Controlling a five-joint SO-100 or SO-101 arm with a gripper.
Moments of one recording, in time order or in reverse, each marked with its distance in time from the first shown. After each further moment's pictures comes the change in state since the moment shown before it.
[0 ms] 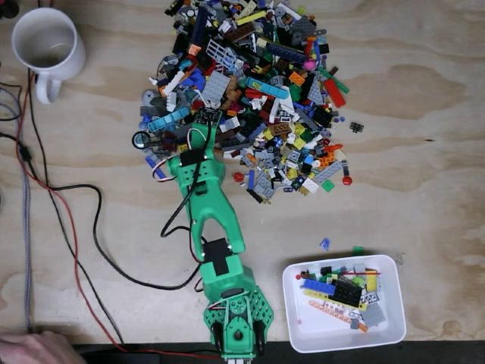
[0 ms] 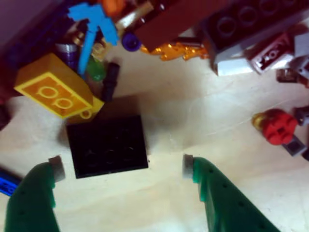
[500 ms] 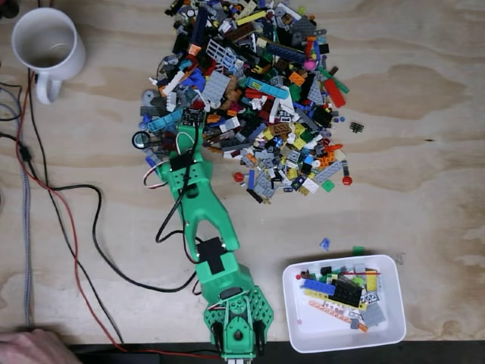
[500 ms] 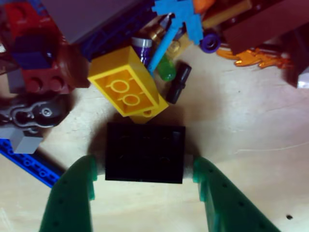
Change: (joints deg) arm -4.3 -2.0 2.0 -6.9 -0.1
